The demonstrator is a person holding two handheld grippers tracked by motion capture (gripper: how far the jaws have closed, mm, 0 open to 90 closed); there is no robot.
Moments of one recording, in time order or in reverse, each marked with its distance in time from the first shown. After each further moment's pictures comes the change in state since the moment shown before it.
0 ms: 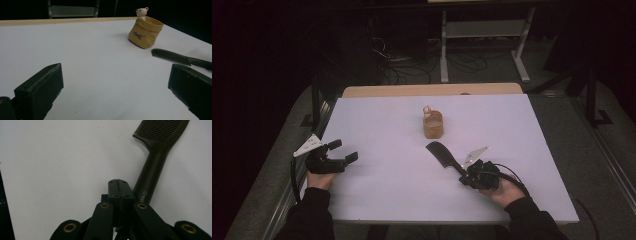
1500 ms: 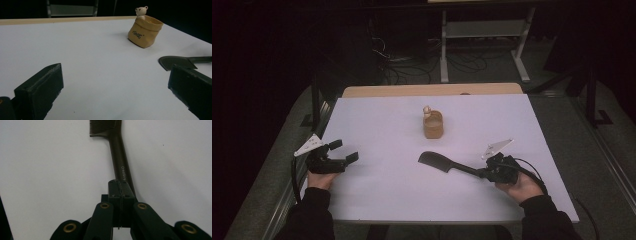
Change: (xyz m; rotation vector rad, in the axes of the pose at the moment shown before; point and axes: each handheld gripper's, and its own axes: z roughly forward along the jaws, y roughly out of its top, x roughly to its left) left arm 0.000 0.000 0.001 0.007 -0.003 0.002; right arm -0.026 -0.023 -0.036 -0.036 -0.049 0.101
